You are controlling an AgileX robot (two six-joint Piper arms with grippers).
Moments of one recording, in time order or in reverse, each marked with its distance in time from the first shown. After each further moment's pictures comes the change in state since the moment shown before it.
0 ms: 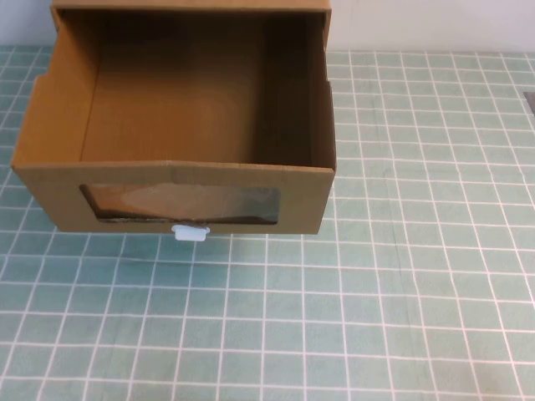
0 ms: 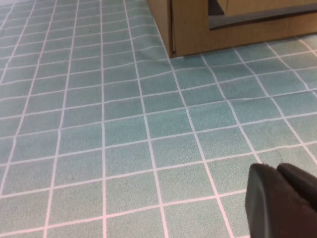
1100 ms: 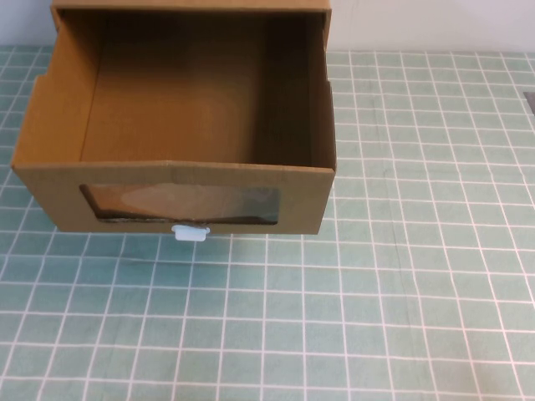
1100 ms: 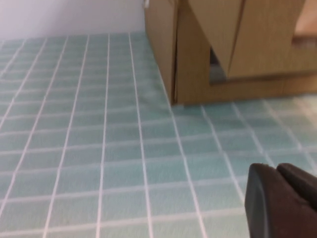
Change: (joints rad) right arm 0.000 0.000 0.000 0.008 -0.066 0.000; left arm 0.000 0.000 0.000 -0.011 -0.120 -0.062
